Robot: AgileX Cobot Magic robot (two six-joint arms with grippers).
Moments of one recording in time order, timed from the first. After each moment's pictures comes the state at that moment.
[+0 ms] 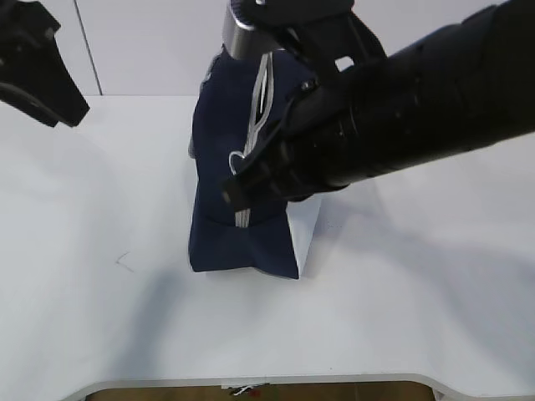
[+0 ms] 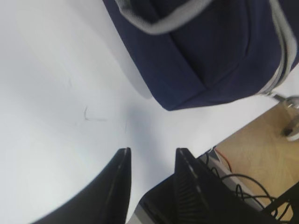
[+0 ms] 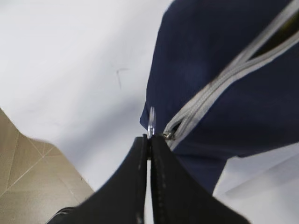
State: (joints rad) left arm -0.27 1.51 -1.47 -0.37 1.24 0.20; right arm 0.76 1.45 -1.10 0.05 0.47 0.02
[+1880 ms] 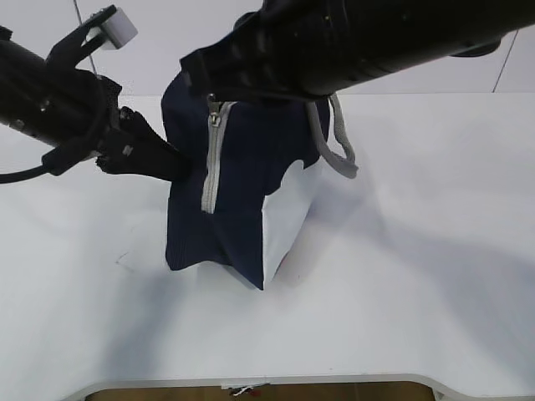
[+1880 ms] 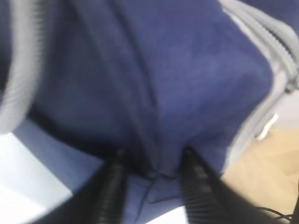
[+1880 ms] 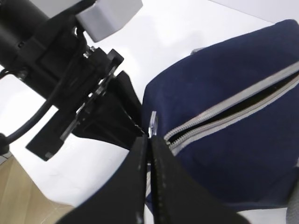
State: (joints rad) left arm -0.27 1.63 -1.14 -0.98 0.91 1.10; right arm 0.76 1.45 -1.27 0.03 0.47 0.10
